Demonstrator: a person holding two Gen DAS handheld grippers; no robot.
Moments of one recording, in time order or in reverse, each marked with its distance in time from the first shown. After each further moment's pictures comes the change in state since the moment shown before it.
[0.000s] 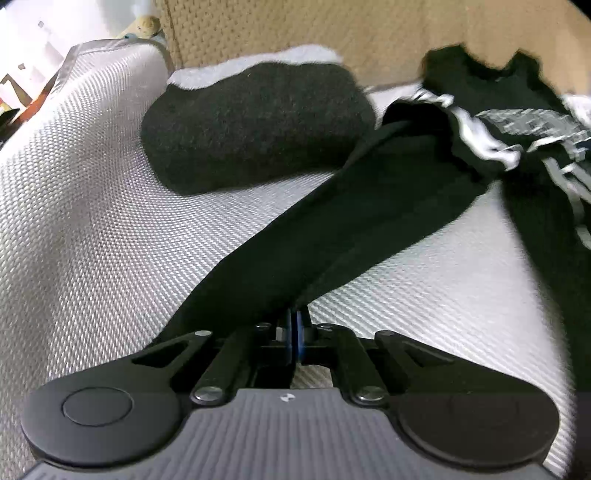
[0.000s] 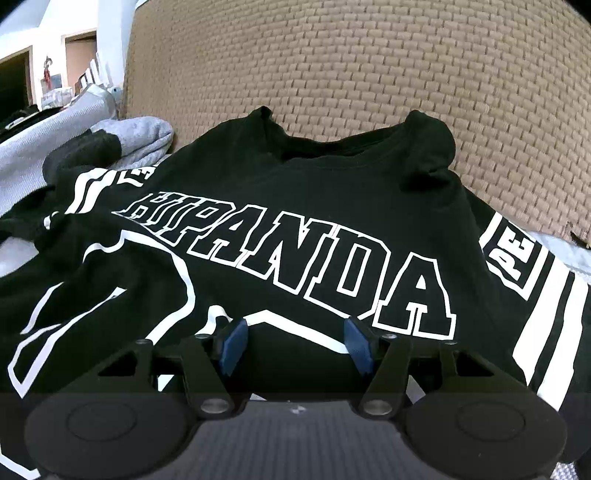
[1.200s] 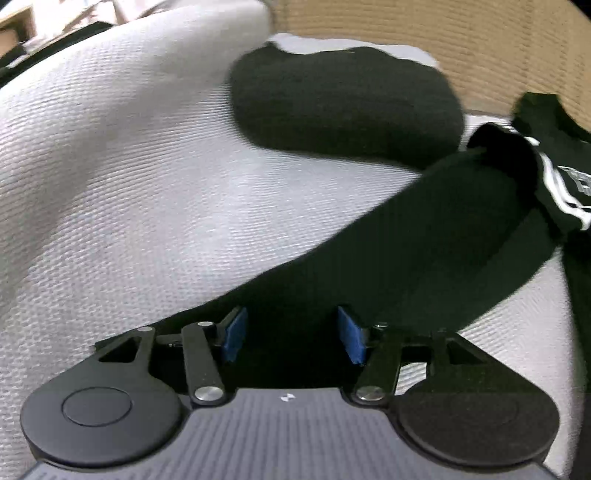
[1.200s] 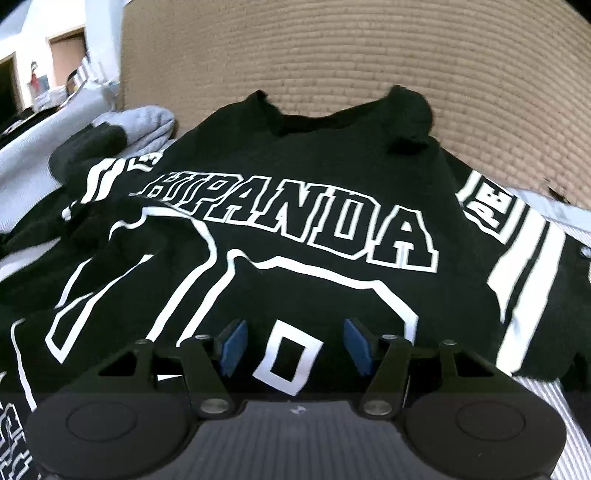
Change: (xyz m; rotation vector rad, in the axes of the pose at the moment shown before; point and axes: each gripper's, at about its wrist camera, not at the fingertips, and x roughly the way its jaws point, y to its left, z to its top) left arm 0.030 0.017 -0.016 -0.354 0.006 0.209; right arm -0.038 0.005 -0.015 0.070 0.089 -0.007
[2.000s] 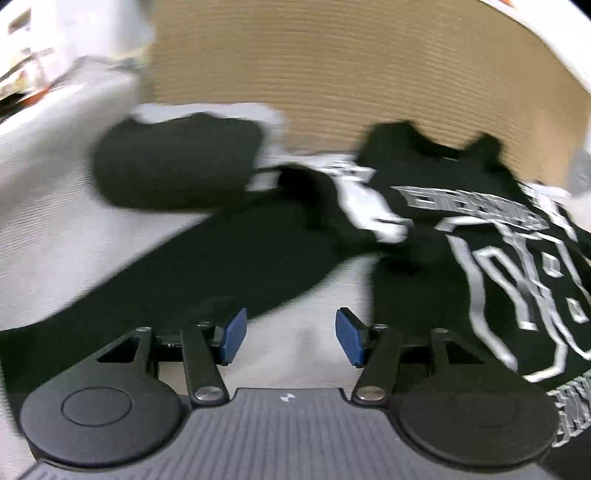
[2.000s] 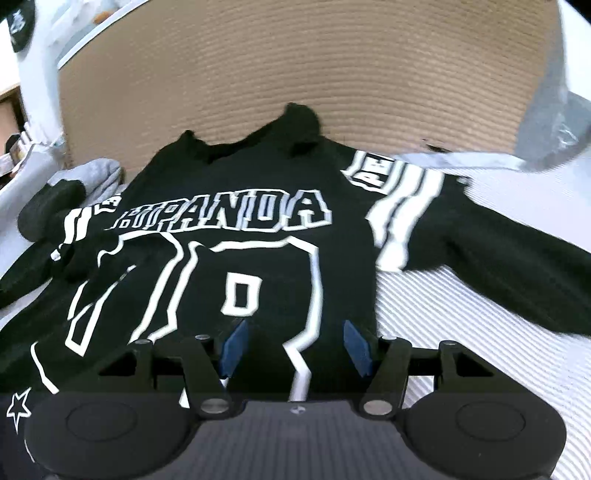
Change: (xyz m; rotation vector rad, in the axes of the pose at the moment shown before) left arm -0.072 -0.134 -0.051 0.147 -0.174 -0.329; right arm -0.094 0.000 -0.050 0.228 -0.067 -0.178
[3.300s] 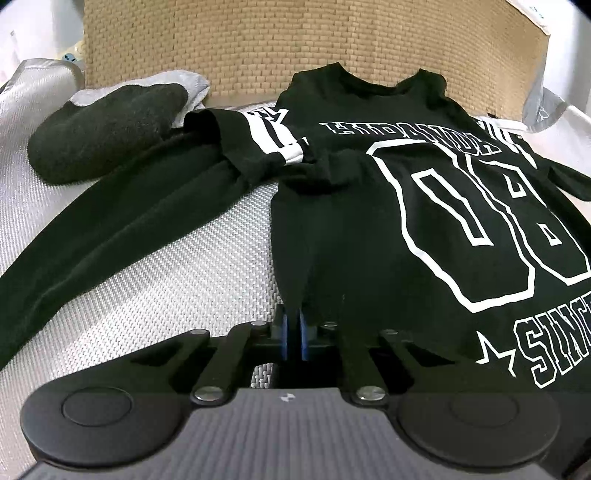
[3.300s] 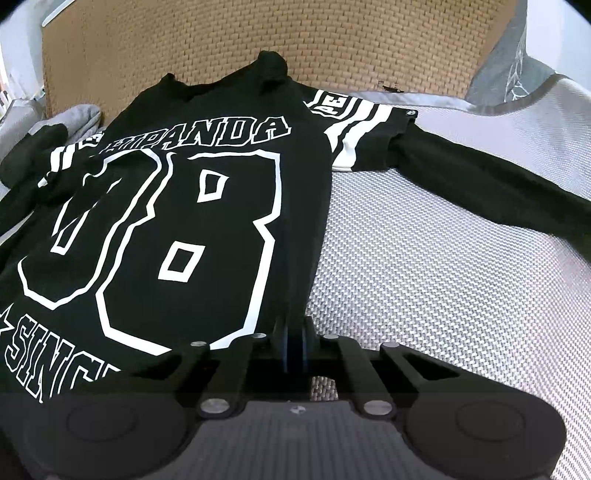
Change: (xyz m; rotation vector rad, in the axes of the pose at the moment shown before) left arm 0.001 -0.046 -0.051 0.084 0.069 -0.009; right arm -0.035 0.006 -0.065 0.003 0.136 -0.104
